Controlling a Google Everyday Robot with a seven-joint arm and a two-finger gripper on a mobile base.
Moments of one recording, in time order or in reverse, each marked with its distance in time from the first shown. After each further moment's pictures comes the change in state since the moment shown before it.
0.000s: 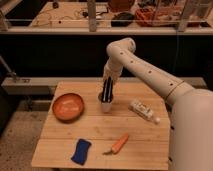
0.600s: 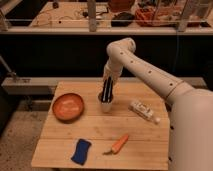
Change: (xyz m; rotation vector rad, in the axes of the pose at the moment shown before) arm 0.000 0.001 0.002 -0.002 -0.004 0.020
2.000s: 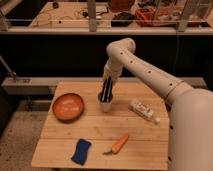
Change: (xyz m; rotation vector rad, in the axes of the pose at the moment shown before) arm 0.001 0.000 0.001 0.000 0.000 0.041
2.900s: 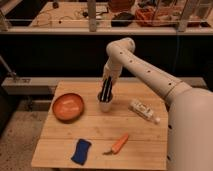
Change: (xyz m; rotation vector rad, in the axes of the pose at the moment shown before) arm 0.001 -0.001 0.001 -0.003 -0.005 0.034
